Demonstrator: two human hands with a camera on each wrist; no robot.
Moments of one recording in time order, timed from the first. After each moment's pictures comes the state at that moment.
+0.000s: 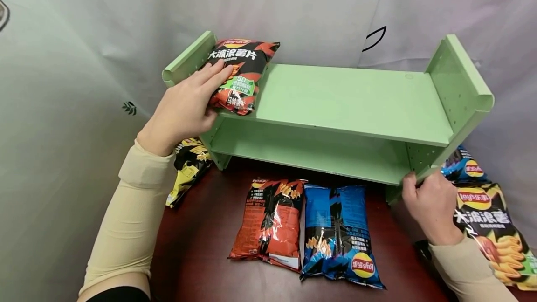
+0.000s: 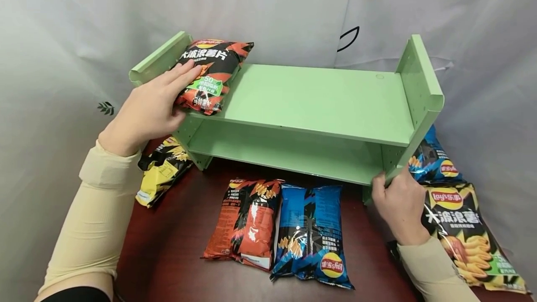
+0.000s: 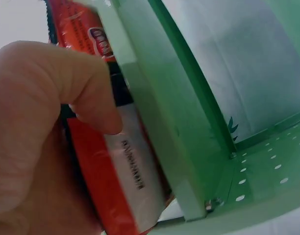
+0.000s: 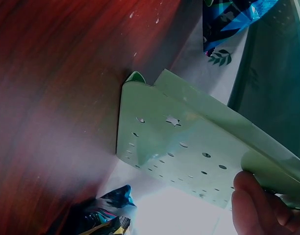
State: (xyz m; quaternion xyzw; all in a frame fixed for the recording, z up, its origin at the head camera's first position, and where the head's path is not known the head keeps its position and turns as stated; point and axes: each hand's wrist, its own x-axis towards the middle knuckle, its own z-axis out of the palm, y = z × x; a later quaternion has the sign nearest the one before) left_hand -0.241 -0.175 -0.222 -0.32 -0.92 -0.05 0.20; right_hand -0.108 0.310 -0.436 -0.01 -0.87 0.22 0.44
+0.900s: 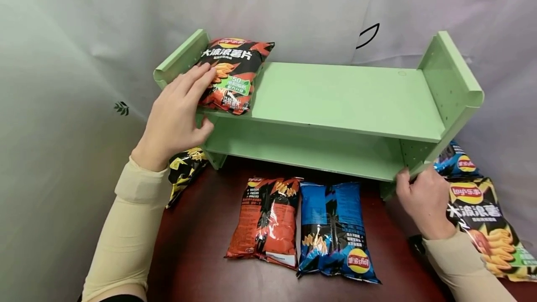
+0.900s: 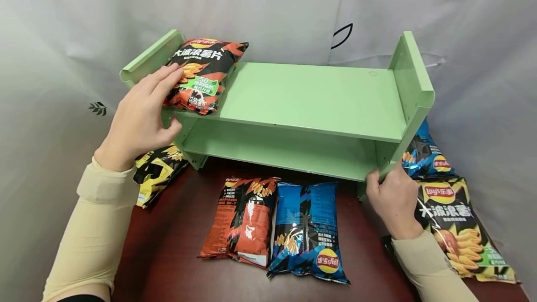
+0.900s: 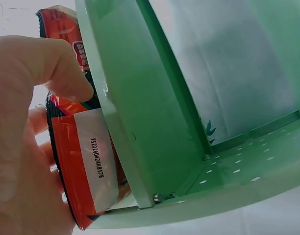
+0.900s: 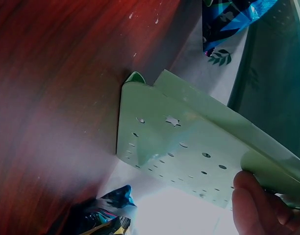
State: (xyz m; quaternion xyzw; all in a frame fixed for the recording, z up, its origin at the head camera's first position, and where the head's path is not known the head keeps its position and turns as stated) left_hand -0.233 -0.191 -0.248 -0.35 -0.88 -0.10 0.32; right_hand -0.112 0.306 -0.436 0.00 -0.87 0.22 0.44
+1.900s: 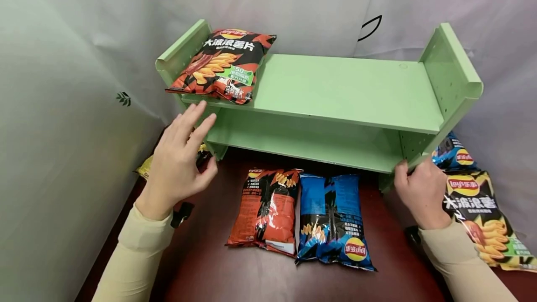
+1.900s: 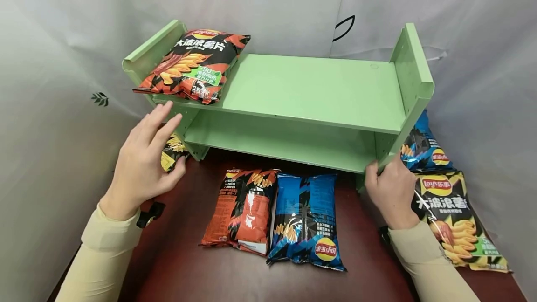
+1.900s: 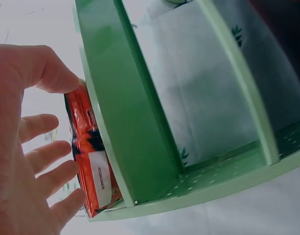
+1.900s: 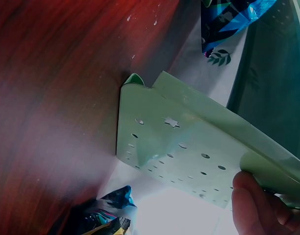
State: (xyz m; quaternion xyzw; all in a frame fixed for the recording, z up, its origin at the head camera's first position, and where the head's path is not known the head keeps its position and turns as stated) left_hand -0.160 -0.201 -0.318 -0.37 -0.84 -0.12 0.38; right_hand -0.116 0.300 -0.439 0.00 -0.86 0.22 0.45
